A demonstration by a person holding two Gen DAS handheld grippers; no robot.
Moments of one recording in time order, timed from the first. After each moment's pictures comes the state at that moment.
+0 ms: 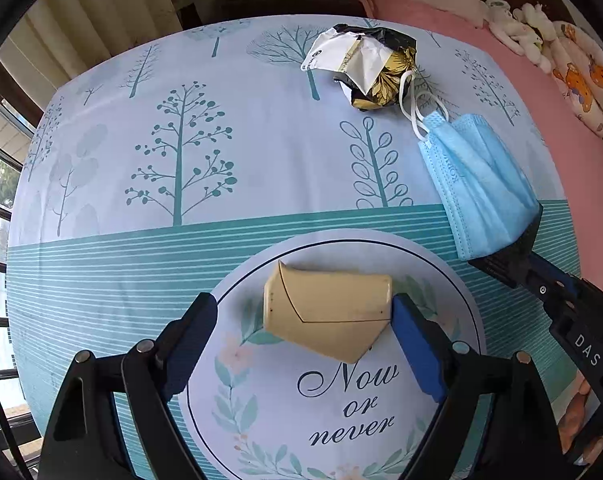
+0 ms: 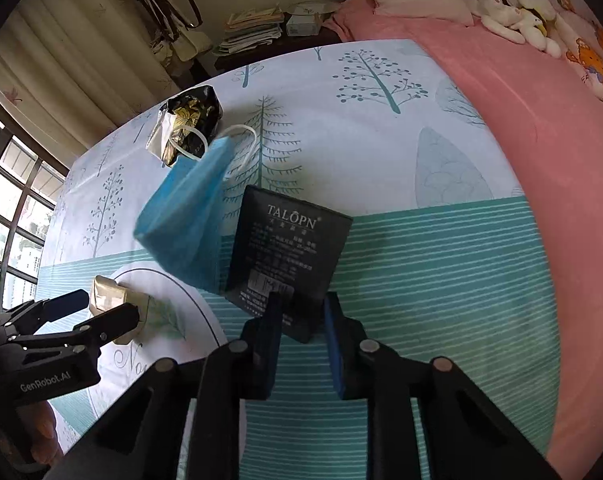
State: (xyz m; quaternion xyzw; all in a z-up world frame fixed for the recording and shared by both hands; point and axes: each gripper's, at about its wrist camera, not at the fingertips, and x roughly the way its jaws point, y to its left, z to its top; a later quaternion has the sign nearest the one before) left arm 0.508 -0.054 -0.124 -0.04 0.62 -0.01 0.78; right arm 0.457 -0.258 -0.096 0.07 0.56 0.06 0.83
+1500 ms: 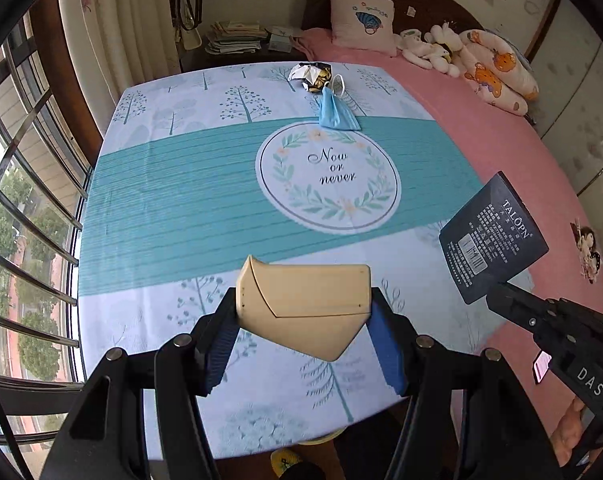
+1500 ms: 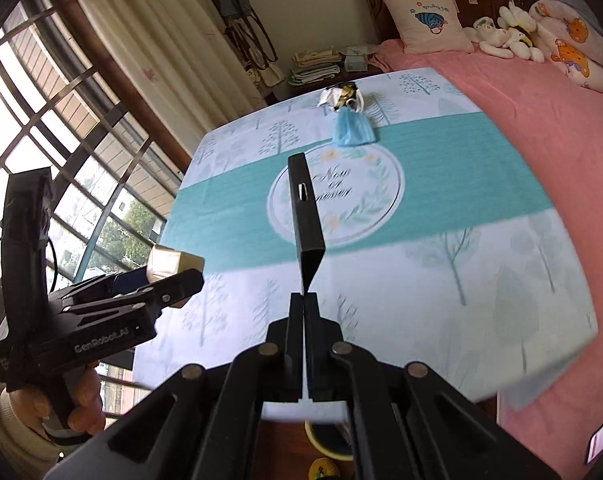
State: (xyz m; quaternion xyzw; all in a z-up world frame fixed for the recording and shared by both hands) left arm 0.201 0.032 -0.011 -0.03 0.52 -0.12 0.85; right arm 0.139 -0.156 0.009 0.11 0.47 0.11 0.87
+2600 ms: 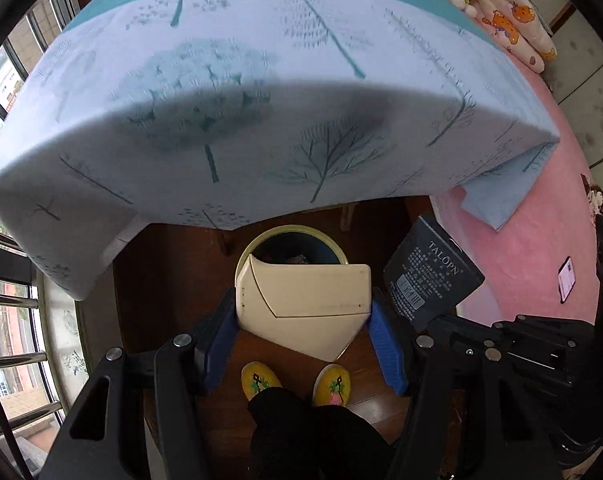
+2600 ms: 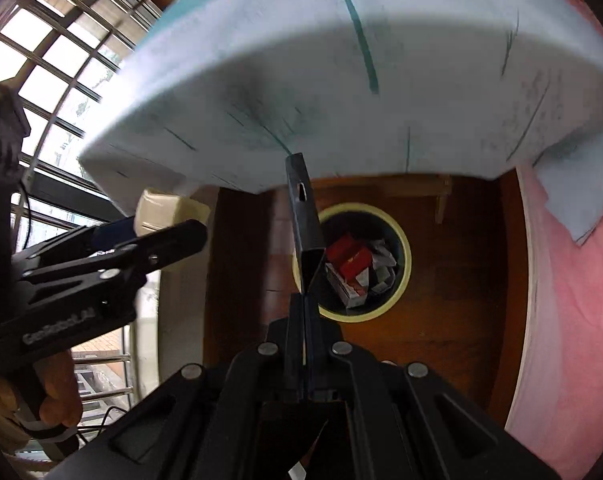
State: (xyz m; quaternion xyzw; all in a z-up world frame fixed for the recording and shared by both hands) left arm 0.017 0.007 -0.188 -0.05 0.61 -0.10 0.78; right arm -0.020 -0.145 -0.183 0.06 0.64 0.13 0.76
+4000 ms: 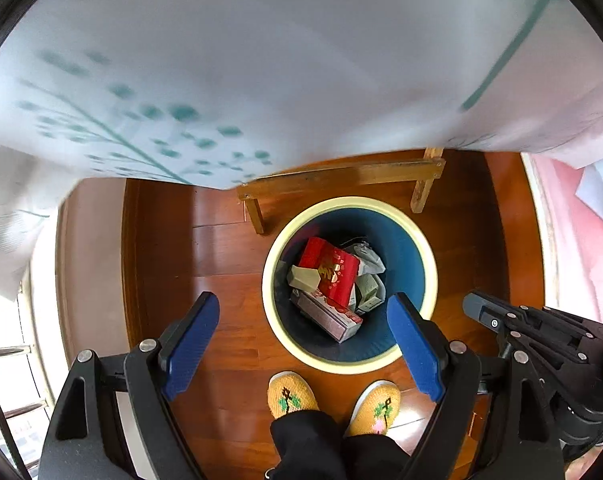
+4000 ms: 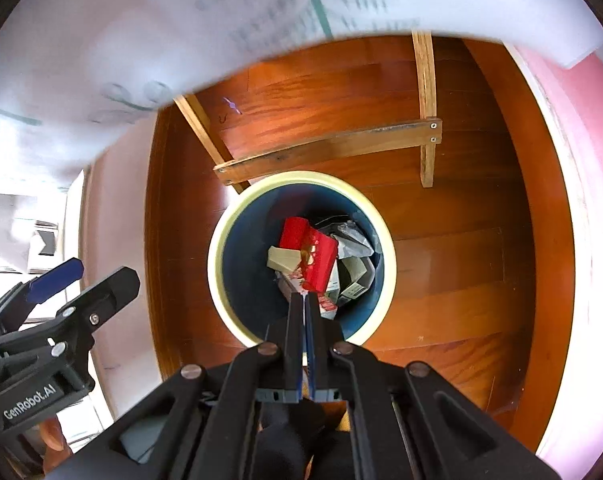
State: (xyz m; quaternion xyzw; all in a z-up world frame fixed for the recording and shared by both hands) left arm 0.053 -0.004 -0.355 -0.01 0.65 -0.01 0.76; right arm 0.028 -0.176 -0.364 0.09 0.67 0.07 0.73
